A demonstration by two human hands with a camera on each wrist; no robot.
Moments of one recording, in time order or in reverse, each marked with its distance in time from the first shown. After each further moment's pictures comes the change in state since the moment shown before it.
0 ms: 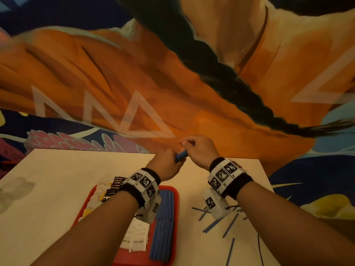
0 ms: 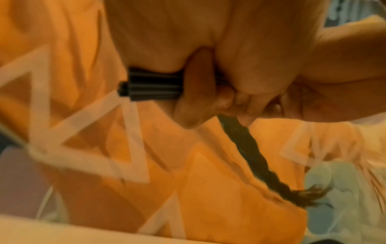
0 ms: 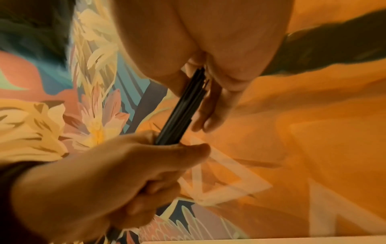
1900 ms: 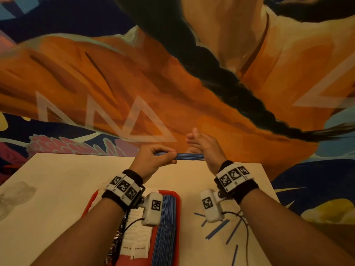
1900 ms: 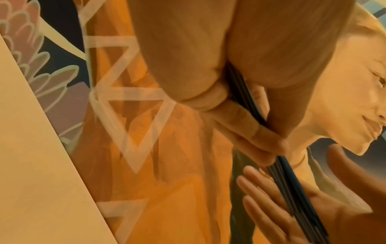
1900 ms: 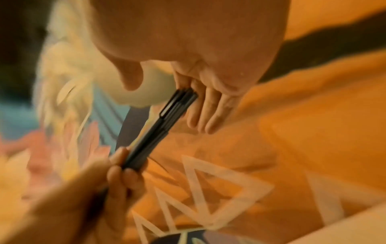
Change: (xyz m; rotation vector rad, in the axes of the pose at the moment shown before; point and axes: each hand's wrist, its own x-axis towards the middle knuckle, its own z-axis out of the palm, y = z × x) left_hand -0.010 -0.023 -0.030 -1.050 0.145 0.049; right_hand 0.009 0.013 -0.002 0.552 0.020 0.052
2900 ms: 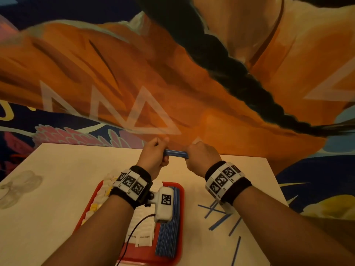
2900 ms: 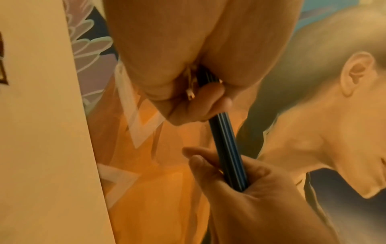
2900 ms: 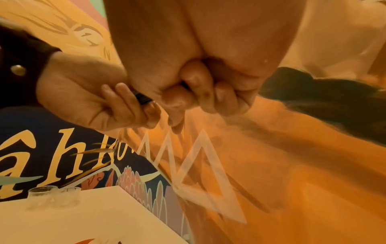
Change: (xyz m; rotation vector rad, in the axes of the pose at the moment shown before) left_hand 0.001 -0.009 0.004 -0.083 0.278 -0.263; right_hand -0.012 0.005 0.033 -1.314 -0.243 -0.157
